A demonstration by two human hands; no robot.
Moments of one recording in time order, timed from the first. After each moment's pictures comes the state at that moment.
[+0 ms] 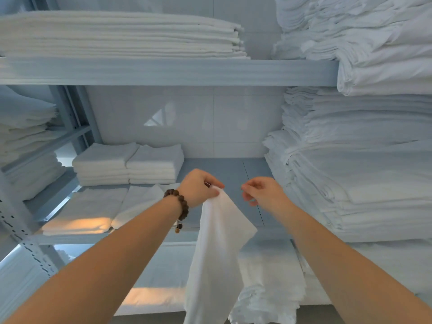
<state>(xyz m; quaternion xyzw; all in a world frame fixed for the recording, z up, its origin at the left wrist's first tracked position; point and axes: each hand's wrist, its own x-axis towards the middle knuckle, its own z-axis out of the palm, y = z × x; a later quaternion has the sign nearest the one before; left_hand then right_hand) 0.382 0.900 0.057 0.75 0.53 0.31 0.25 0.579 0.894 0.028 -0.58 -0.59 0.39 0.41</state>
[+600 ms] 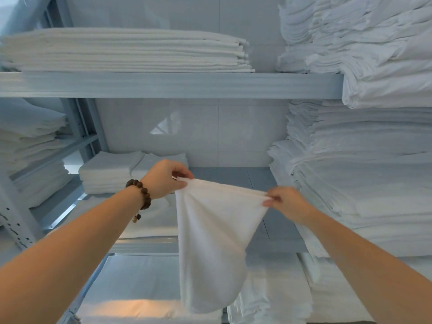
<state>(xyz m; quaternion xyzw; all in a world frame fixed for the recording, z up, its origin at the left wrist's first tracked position) 0.304 0.928 0.091 0.78 0.52 0.29 0.17 0.641 0.930 0.017 -0.58 -0.76 0.14 0.26</state>
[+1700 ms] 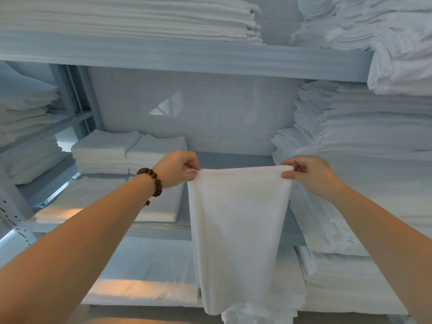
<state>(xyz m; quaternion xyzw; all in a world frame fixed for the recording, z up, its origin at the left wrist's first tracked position) 0.324 0.981 0.045 0.82 0.49 0.28 0.13 0.676 0.955 0.055 -0.56 -0.71 0.20 0.38</state>
